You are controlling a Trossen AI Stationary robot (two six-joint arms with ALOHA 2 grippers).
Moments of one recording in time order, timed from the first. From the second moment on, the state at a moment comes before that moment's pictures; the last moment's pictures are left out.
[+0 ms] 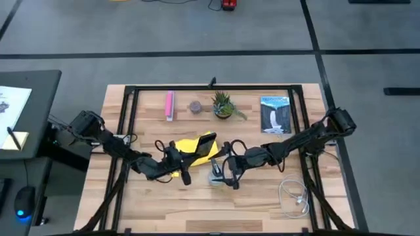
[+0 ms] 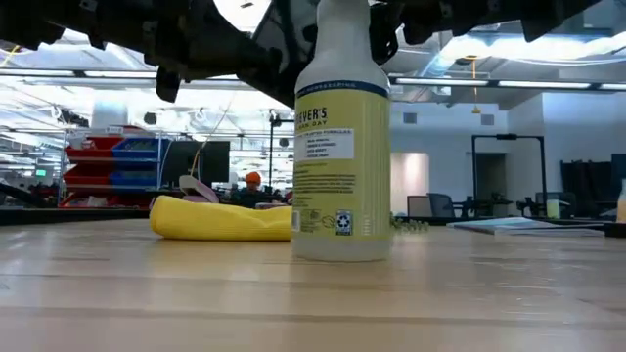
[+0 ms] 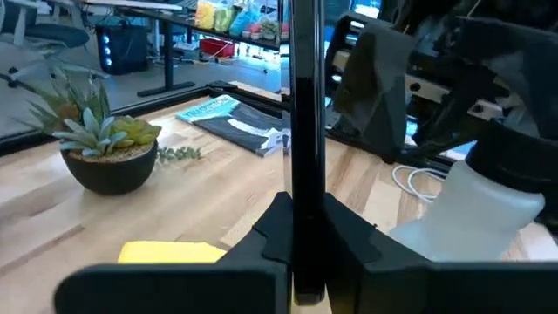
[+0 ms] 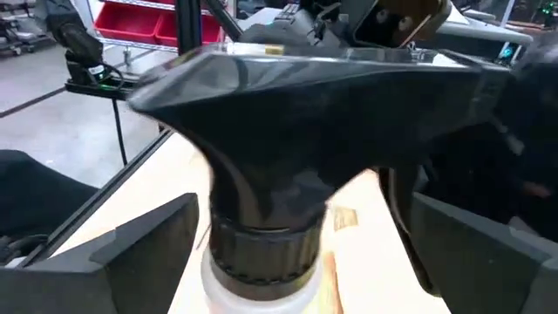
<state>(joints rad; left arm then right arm) -0.53 1.56 0.54 1.12 -1.02 -0.14 0.31 1.62 0.82 0.62 0.16 -0.05</state>
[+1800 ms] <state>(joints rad) -0.53 1.52 0.48 1.04 -1.12 -0.13 0.29 1.49 0.82 0.33 0.13 0.00</state>
